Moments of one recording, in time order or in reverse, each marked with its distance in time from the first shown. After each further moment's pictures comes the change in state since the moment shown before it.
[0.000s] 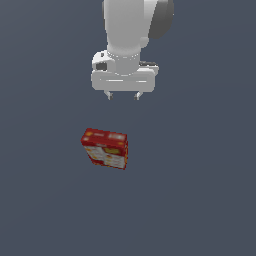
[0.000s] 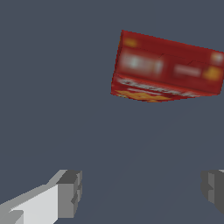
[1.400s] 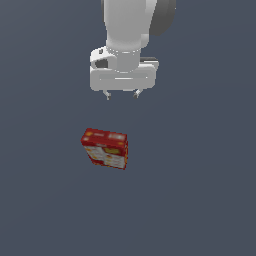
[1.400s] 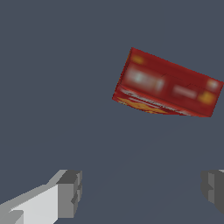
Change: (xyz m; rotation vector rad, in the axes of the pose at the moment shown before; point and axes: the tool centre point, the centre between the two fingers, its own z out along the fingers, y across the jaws) arm 0.012 0.003 -0.014 -0.019 0.022 -0.146
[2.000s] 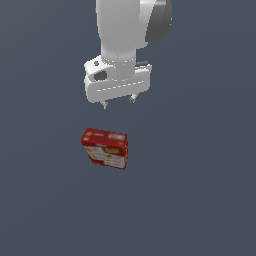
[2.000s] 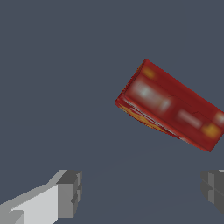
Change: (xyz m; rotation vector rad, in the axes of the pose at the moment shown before) arm 0.020 0.014 0.013 0.008 0.003 -0.245
